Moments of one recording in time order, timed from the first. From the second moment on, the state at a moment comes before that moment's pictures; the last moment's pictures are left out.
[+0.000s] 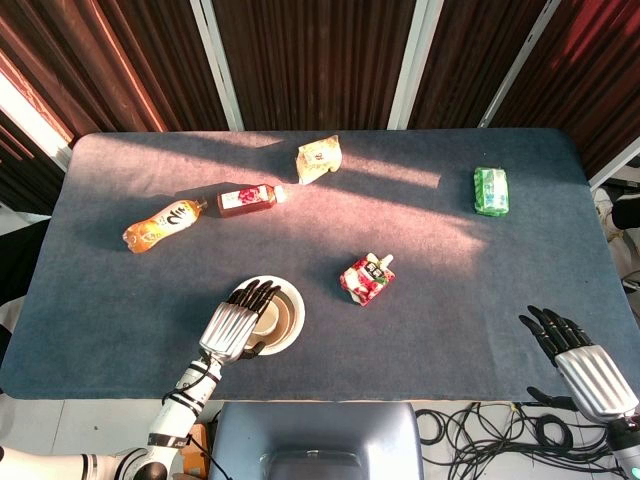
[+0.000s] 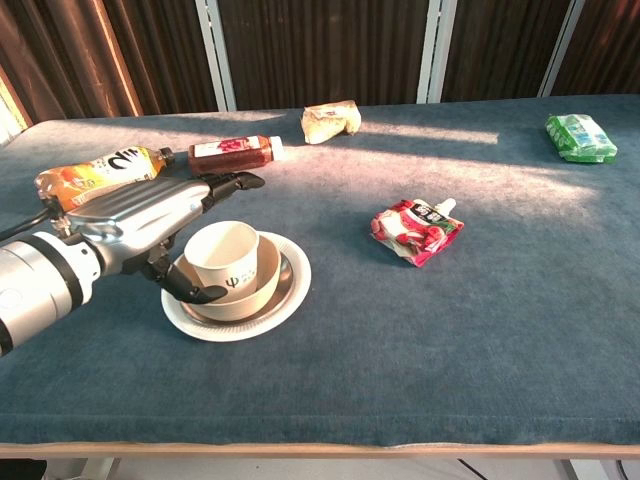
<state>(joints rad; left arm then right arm) -0.62 -1.65 -0.11 -1.70 1.15 1.16 0.60 0.11 -0.96 -0.11 -1.57 -1.75 1.44 0.12</state>
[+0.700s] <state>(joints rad) -0.62 -1.66 -0.11 -1.66 1.15 1.17 0.61 0.11 -0.96 -0.11 -1.57 -1.76 1.44 0.13</state>
